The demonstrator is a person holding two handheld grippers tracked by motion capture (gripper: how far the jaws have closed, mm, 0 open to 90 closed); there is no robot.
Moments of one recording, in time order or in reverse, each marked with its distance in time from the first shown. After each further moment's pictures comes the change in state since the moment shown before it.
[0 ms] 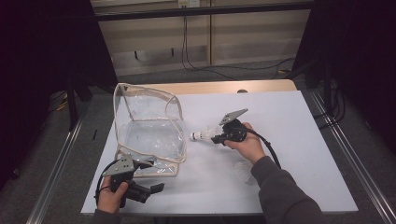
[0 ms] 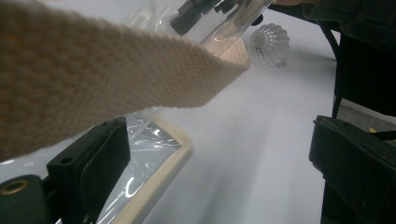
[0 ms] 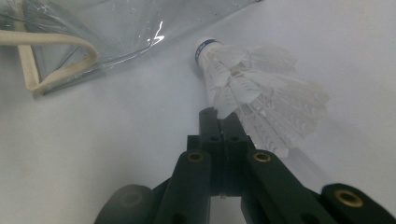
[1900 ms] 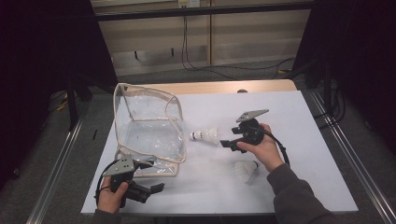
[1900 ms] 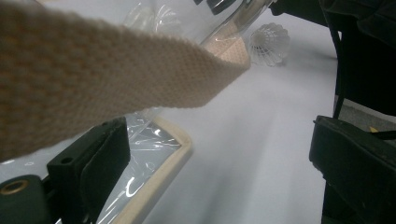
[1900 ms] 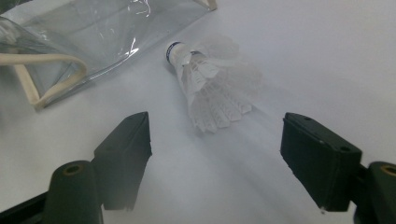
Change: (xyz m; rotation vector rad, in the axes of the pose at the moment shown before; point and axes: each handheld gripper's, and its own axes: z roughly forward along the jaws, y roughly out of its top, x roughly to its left) left arm 0.000 0.000 0.001 0.002 0.002 -0.001; right arm -0.001 -0.018 -0.047 -0.067 -0.094 0.132
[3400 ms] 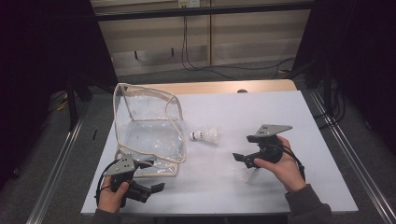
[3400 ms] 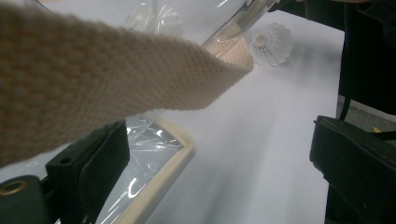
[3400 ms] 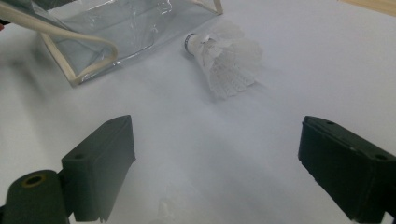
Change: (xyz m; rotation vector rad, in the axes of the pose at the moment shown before) left arm -0.001 0.001 0.001 -0.003 0.010 -0.005; right arm 0.021 -0.040 -0.049 -0.091 -0.026 -0.028
